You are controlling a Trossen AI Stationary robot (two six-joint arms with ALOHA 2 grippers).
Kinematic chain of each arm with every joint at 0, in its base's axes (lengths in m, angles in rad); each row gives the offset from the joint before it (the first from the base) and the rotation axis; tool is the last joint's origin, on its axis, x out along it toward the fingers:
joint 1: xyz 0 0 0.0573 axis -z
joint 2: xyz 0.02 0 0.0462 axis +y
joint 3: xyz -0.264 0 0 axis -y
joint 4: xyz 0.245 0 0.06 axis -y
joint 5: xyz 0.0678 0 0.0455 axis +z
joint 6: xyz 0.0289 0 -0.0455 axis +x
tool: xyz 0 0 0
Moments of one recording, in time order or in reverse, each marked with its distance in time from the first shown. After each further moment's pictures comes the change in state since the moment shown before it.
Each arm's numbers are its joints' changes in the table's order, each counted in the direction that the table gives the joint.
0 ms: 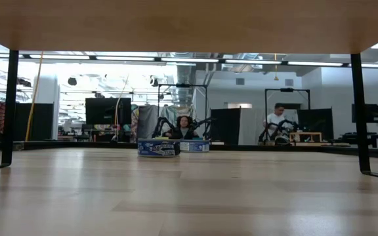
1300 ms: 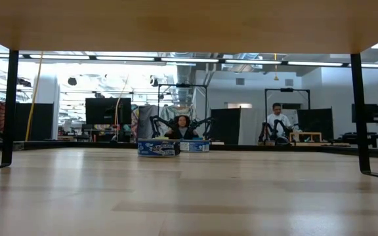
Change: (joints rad) left arm 0.499 0.758 0.929 -0.110 -0.434 0.132; right arm -0.569 0.550 1.176 -0.441 -0.065 -0.537
